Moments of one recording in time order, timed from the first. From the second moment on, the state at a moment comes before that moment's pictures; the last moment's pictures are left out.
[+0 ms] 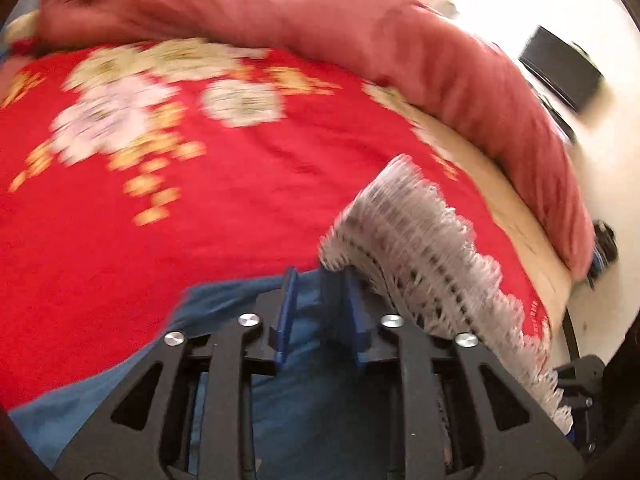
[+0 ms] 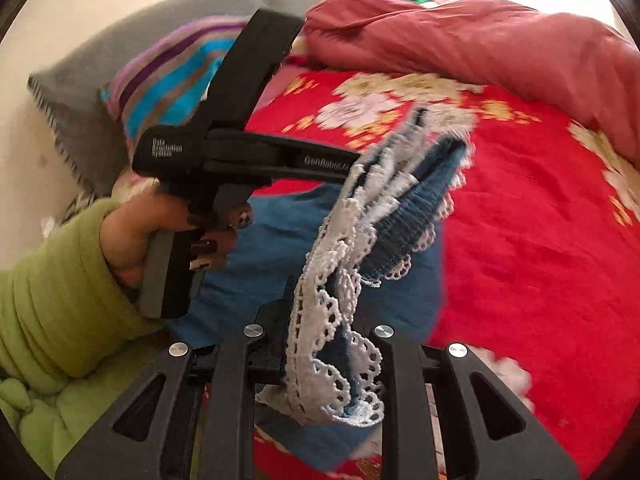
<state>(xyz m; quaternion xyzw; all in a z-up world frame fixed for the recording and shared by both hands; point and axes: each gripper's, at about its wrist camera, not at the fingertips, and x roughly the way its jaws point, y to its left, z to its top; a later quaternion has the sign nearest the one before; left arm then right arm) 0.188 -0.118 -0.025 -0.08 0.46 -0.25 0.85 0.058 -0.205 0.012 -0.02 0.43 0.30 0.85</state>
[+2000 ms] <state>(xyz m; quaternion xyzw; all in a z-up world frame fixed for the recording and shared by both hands) 0.038 0.002 -0.032 -0.19 0.50 -0.18 0.83 0.026 -0.192 -0.008 -0.06 0.42 0.29 0.86</state>
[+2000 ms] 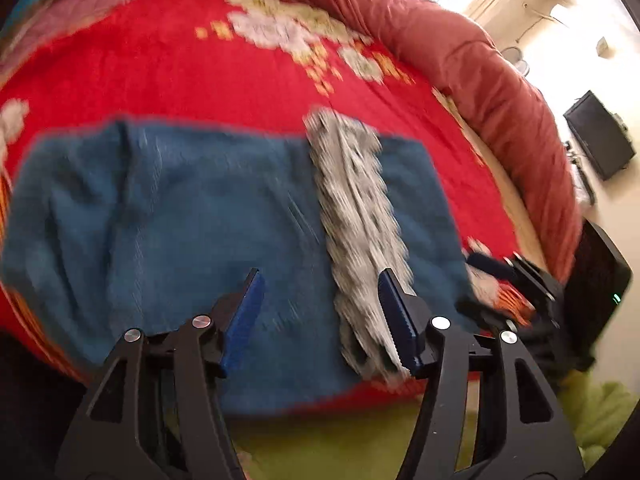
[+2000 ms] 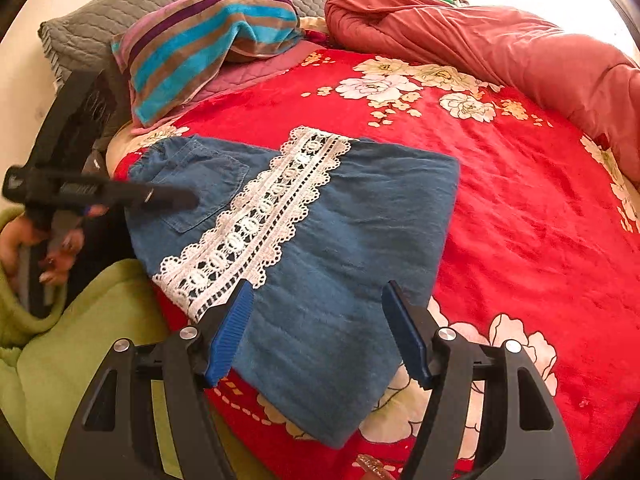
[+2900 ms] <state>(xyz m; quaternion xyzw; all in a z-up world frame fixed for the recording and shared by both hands) 0.032 -0.032 -0.056 -0.15 0.56 -0.20 0.79 0.022 -0.181 -0.027 -0.10 0.45 0.28 0.85</state>
